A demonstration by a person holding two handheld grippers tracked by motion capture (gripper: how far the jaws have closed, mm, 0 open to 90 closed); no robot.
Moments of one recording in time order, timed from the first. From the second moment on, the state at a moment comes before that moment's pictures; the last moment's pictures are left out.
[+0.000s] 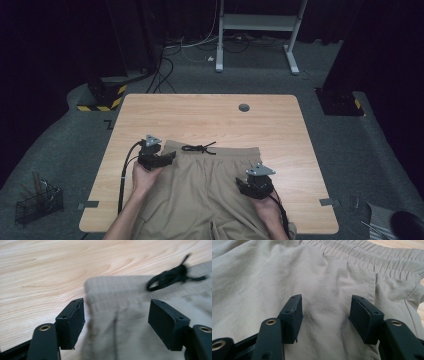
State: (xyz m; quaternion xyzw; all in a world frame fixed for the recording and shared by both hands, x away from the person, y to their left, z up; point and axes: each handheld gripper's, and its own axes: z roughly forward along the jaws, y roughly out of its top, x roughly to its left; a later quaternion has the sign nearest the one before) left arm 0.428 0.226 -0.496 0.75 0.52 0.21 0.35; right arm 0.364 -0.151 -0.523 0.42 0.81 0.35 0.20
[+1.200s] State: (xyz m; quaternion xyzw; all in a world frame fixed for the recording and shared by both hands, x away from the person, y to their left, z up) left arm 0.436 0.233 -0.517 0.78 0.50 0.19 0.33; right arm 0.363 -0.149 -0.523 0.42 0.81 0.35 0.21
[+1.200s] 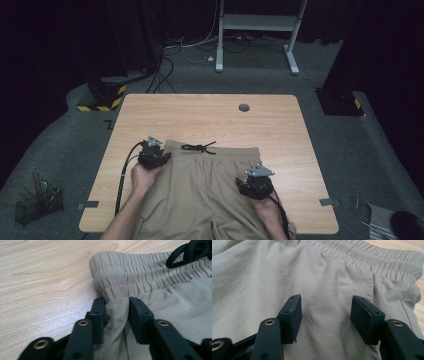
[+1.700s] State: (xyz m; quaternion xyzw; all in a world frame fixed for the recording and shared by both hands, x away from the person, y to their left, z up) left arm 0.431 0.240 -0.510 0.77 0.50 0.16 0.36; right arm 0.363 -0.149 -0.523 0.42 0.81 0.35 0.21
